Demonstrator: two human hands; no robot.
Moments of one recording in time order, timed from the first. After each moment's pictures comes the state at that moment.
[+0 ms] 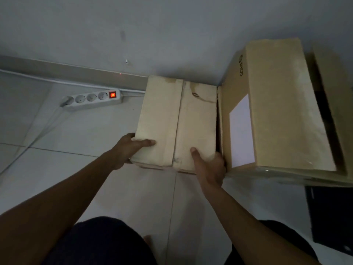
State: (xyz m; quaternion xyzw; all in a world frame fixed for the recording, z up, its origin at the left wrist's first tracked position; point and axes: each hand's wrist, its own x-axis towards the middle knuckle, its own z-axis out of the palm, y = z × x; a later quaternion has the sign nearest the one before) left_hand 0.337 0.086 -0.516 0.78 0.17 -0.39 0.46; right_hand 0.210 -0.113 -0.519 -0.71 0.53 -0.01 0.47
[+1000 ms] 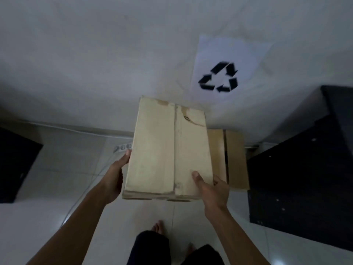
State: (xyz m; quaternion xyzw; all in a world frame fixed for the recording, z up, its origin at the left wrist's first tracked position) left_hand 0.271 0.151 -0.044 0.63 0.22 -0.37 0.64; right_hand 0.144 -0.097 -0.045 -0.57 0.50 -0.06 0.65
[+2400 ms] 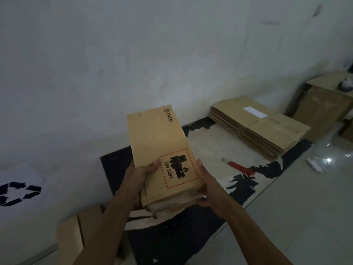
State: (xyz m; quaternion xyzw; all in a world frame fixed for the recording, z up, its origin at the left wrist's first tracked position) left_hand -0.050 -0.466 0.299 0.59 -0.13 -0.45 0.66; right_hand -0.243 -0.578 0.288 -0.55 0.42 -0.12 0.71
